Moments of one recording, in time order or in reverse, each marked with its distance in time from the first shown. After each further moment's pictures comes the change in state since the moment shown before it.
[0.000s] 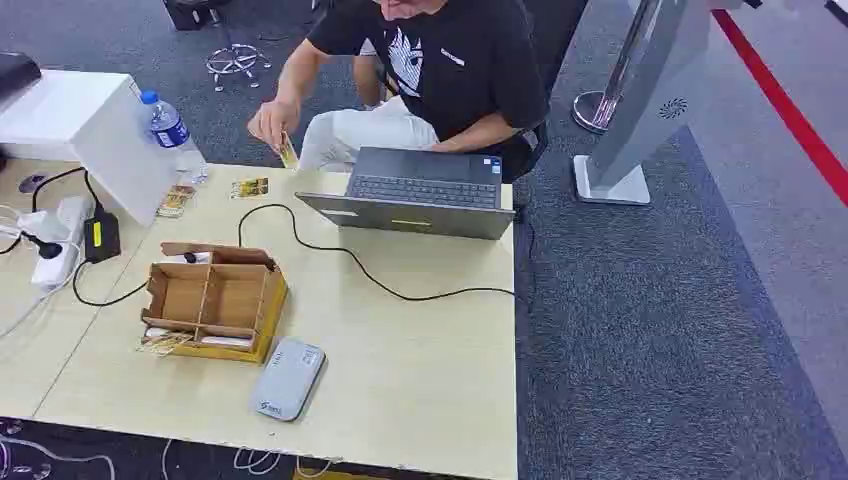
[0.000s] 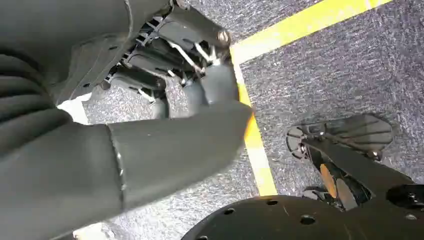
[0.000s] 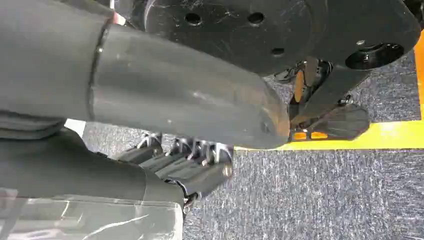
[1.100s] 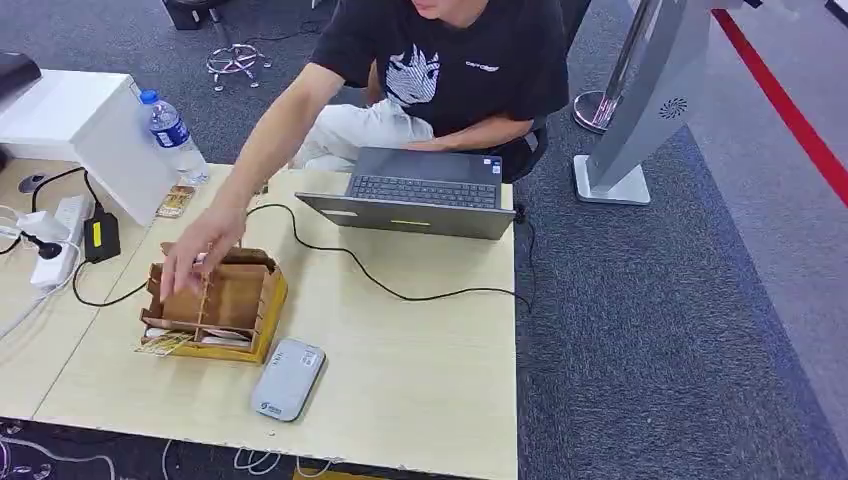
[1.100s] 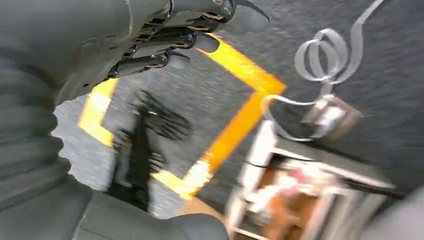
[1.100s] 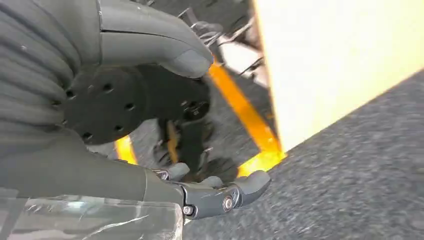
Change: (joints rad) left arm -0.110 0.111 0.502 -0.013 0.560 -0.169 -0.166; right arm -0.098 -0.010 -0.373 0.054 -0.387 0.245 -0.199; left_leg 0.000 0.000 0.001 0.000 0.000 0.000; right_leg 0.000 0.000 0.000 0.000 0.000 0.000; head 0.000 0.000
